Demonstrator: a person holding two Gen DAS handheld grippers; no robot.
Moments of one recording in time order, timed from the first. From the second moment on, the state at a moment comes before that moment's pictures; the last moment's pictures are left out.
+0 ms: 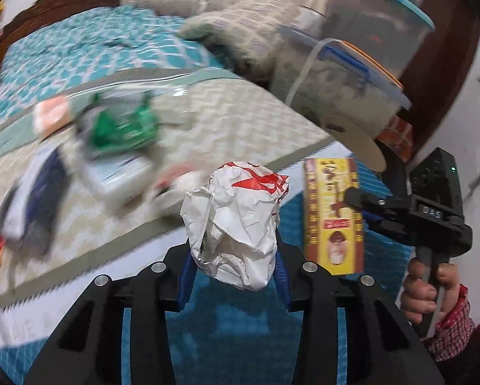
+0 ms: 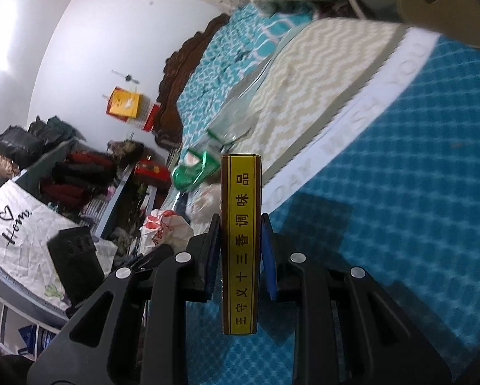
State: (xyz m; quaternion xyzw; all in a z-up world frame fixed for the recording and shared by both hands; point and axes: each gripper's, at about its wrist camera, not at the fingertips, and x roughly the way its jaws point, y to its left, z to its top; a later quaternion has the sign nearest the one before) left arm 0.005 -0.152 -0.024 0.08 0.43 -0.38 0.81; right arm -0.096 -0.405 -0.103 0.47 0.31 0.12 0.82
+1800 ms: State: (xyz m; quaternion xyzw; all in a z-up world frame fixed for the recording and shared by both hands) left arm 0.021 -0.346 -0.009 0.13 0.37 -0.44 0.81; right arm -0.116 -0.568 -0.057 0.39 0.19 -0.12 0.89
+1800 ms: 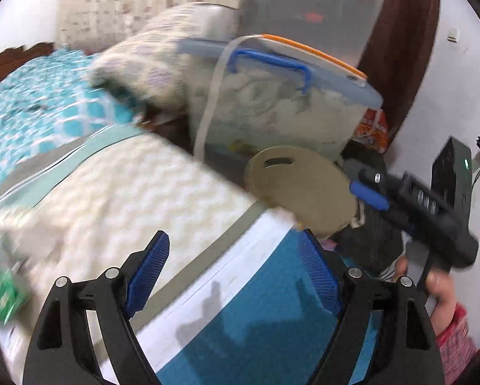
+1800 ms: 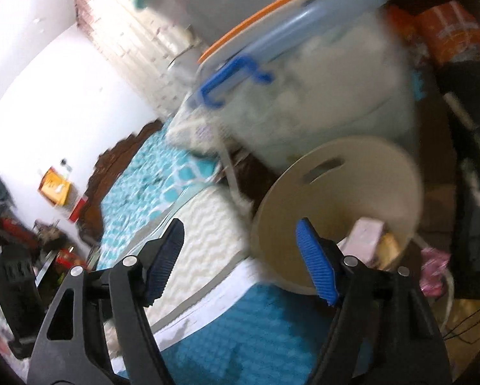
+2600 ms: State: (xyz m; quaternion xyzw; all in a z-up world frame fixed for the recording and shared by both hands) left arm 0.047 0.047 -0.024 -0.03 0.40 -0.12 0.91; right arm 0.017 -0.323 -0.077 0.32 0.35 0.09 0.88
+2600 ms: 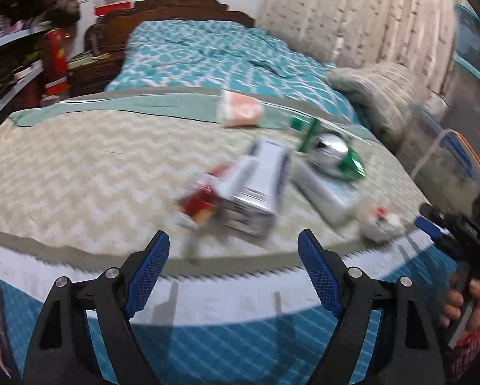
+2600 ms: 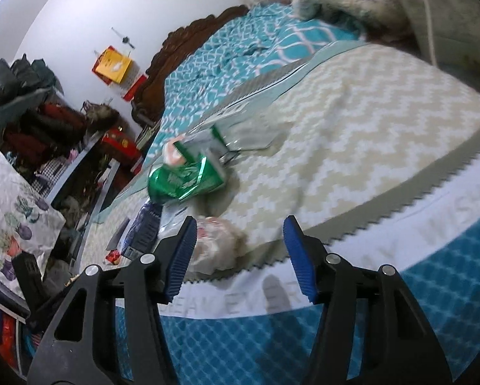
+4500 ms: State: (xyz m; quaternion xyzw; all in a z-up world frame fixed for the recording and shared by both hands) left arm -0.012 0.051 -0.030 -0.10 0.45 -0.29 0.84; right arm 0.019 -0.285 -0.098 0.33 0.35 0.12 0.87
